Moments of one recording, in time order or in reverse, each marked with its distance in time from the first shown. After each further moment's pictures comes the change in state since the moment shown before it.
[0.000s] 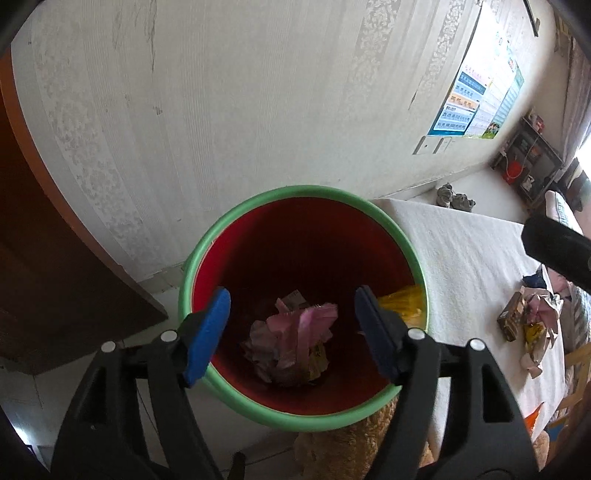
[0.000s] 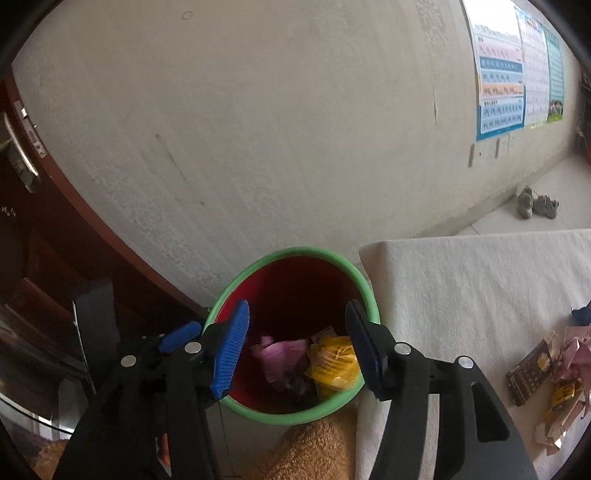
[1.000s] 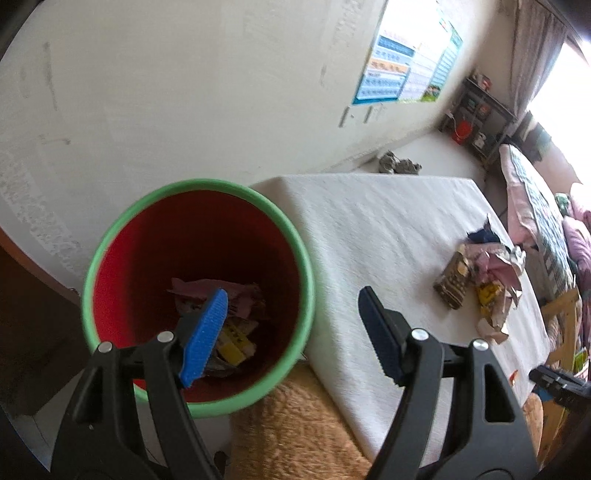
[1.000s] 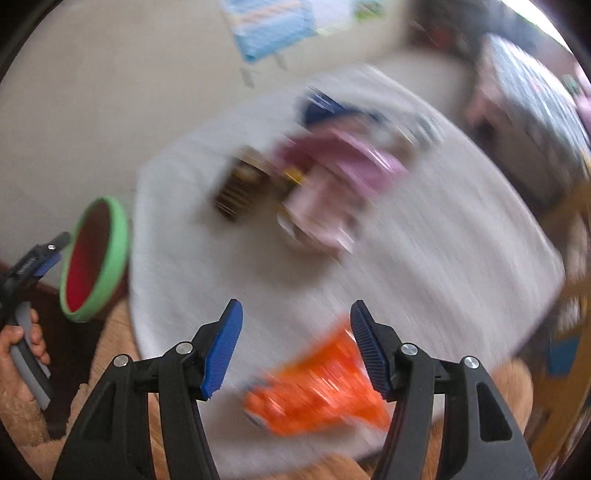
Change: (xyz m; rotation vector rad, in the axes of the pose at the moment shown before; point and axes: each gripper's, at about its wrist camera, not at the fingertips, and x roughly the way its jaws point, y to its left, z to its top) left arm -0.001 -0.104 -0.014 0.179 0.056 -0.164; right arm -0.156 -0.207 -0.203 0.530 0.176 -0.429
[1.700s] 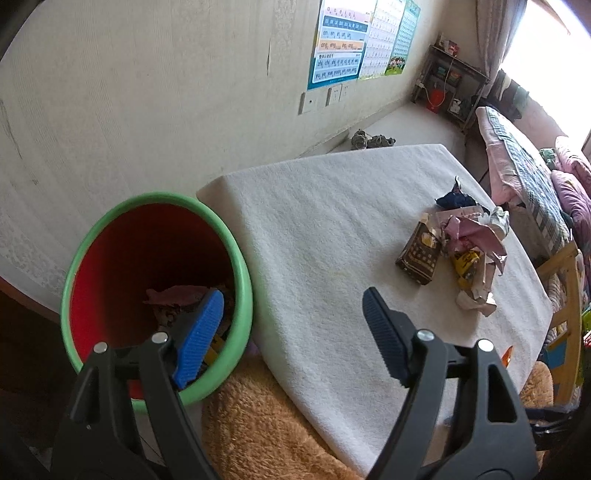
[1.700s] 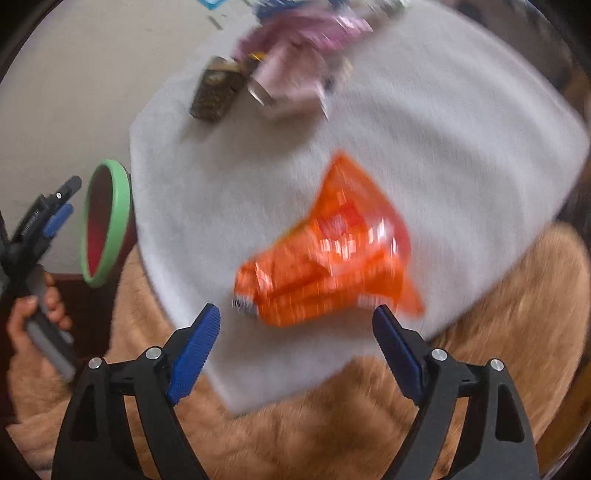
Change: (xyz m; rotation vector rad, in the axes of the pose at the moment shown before) left arm 0.005 -0.063 -0.009 0.142 0.032 -0.019; right arm 0.014 -0.019 -0.056 0.209 0.279 0.185
